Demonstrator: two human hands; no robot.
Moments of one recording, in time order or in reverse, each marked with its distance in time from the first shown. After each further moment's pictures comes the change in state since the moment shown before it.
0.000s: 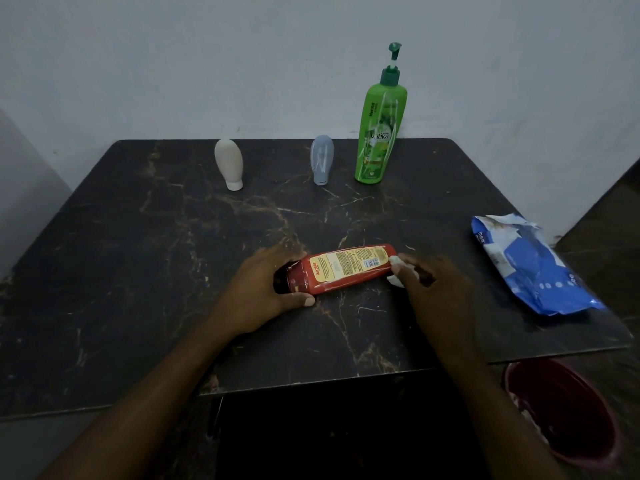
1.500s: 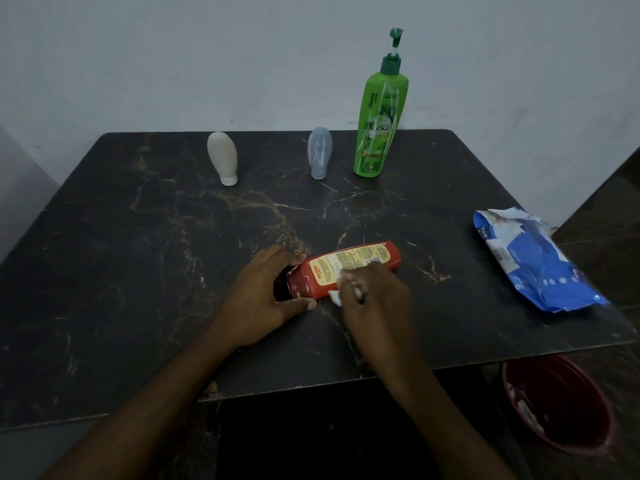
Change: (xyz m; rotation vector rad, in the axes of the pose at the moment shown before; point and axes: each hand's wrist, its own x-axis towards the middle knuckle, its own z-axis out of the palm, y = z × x) left_hand -0.005 -0.005 0.010 -0.073 0.066 0.075; right_hand -0.037 -0.056 0.049 -0.105 -0.148 -0.164
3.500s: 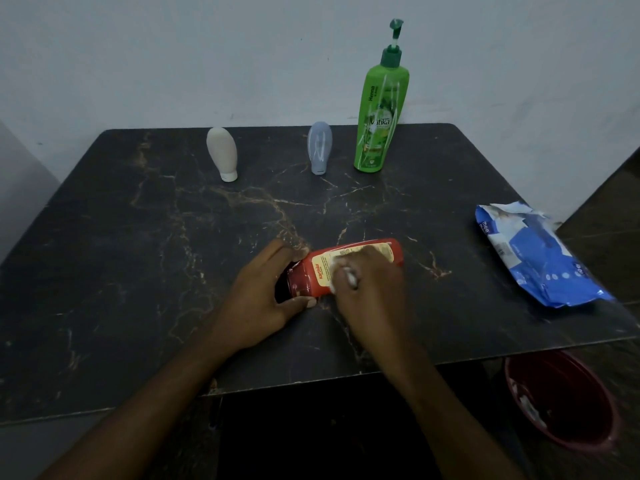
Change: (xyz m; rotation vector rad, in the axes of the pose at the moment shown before) left_hand -0.006 0.005 0.001 0.044 0.054 0.110; right_hand 0.011 -0.009 -0.003 0.036 0.037 -0.044
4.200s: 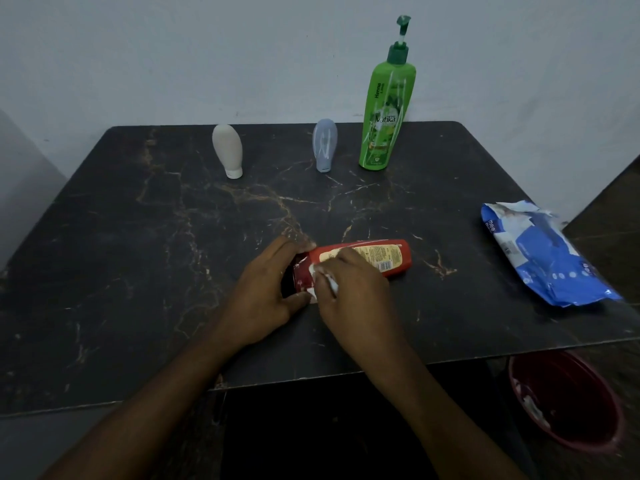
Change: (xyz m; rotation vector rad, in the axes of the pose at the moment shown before) left_hand -0.001 0.000 0.000 -0.065 -0.005 -0.010; right_hand -0.009 -0.023 0.006 -0.051 -0.050 -0.162
